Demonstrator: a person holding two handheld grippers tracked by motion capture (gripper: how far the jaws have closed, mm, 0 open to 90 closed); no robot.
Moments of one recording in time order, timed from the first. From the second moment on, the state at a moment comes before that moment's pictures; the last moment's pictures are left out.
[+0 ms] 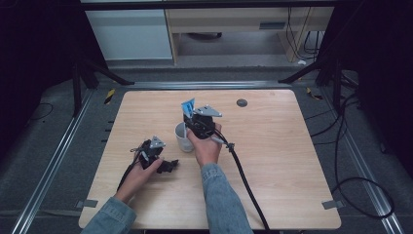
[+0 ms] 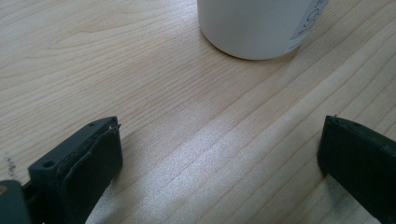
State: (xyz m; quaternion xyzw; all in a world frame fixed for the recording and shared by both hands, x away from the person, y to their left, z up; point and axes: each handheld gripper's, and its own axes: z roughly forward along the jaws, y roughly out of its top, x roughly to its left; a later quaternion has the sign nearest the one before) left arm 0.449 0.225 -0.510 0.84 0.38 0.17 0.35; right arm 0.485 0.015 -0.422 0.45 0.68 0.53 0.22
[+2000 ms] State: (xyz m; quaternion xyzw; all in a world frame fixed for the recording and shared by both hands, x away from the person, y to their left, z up) left arm 0.449 0.225 -0.510 0.84 0.38 0.17 0.35; right arm 0.481 0.007 -0.400 0.44 0.71 0.49 0.25
